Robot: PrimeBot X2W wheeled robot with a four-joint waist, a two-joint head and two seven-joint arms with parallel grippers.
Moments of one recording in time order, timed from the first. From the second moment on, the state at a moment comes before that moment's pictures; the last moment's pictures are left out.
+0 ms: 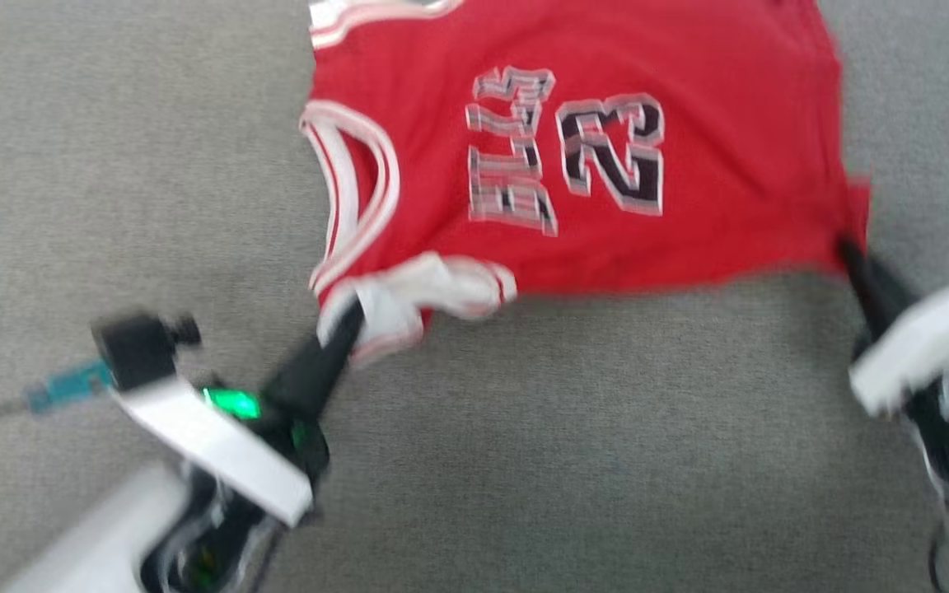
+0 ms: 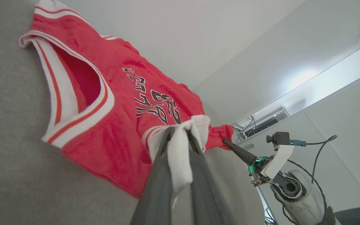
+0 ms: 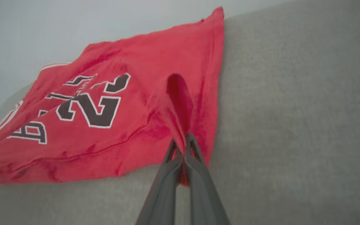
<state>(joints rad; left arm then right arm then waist) -0.48 0.65 -0.79 -0.03 -1.42 -0.13 -0.26 -0.41 -0.27 -0.04 0.24 0.60 0.13 0.29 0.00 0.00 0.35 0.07</state>
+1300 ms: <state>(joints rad) -0.59 0.75 -0.83 -0.02 -1.52 -0.13 -0.17 -0.09 -0.10 -0.27 -0.20 0.55 0.13 0.56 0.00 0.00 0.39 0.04</state>
